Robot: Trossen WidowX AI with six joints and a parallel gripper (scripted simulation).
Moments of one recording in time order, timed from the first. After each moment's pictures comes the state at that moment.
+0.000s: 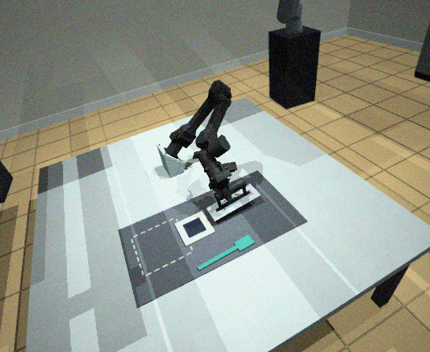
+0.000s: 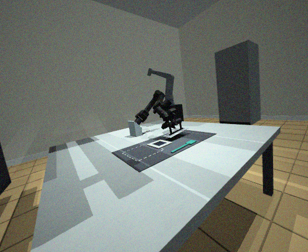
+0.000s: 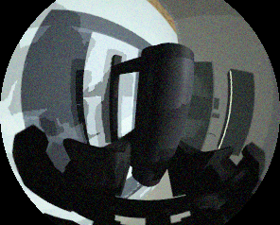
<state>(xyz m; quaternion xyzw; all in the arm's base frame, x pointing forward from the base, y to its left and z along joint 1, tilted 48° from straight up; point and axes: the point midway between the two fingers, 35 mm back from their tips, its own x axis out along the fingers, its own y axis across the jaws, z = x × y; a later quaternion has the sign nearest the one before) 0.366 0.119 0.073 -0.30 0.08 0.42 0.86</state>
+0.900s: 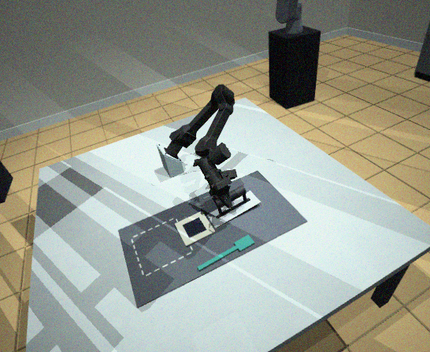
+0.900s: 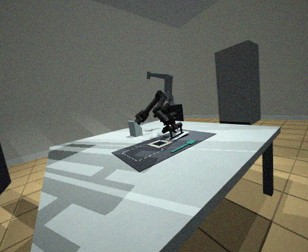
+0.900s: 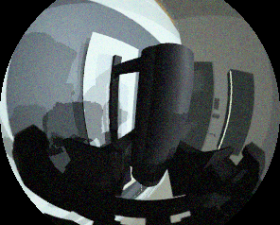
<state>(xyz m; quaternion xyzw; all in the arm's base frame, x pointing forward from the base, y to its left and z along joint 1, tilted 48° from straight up) 0.368 0.138 0.049 -0.30 0.07 0.41 0.86</state>
